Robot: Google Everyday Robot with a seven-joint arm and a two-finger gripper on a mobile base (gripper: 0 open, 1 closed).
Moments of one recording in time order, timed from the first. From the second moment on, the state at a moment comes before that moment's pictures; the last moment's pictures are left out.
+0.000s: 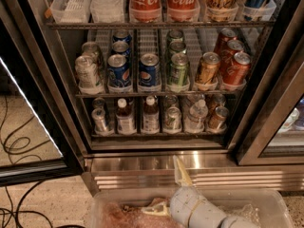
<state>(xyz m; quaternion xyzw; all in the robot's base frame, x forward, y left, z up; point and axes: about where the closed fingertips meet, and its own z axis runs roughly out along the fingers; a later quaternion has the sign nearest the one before) 0.415 -0.031 0.626 -0.47 0.67 0.06 0.58</state>
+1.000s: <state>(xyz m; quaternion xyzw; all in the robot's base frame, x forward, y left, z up) 0.435 -0.016 0.649 -0.48 0.63 0.05 0.61</state>
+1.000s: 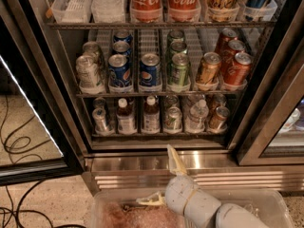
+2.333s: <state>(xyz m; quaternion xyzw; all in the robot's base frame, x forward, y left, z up) 0.489 0.020 0.657 -0.48 0.61 0.05 0.63</state>
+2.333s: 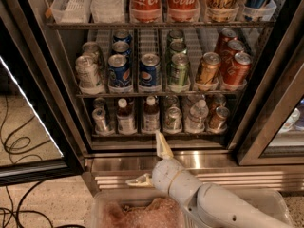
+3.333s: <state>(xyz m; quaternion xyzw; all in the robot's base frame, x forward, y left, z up) 0.526 0.019 0.669 -0.50 0.62 0.02 0.61</state>
